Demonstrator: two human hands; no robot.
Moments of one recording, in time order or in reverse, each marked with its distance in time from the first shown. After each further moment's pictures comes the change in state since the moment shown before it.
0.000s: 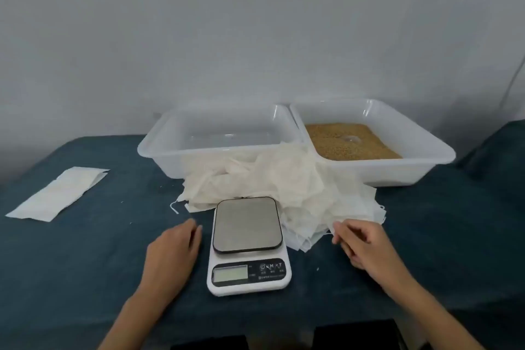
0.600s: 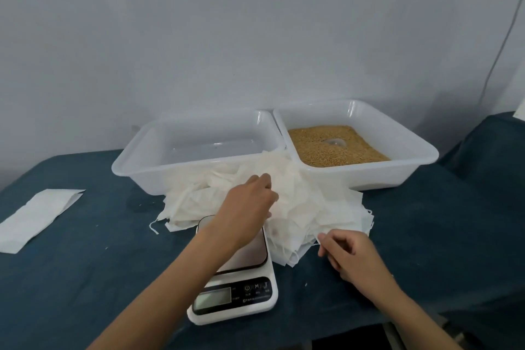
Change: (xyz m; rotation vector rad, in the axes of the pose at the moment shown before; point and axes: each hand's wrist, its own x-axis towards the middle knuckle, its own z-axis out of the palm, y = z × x) left_hand 0.088 0.154 -0.014 0.202 -0.253 0.631; right_hand 0.002 0.004 0.003 -0.085 0.013 -0.007
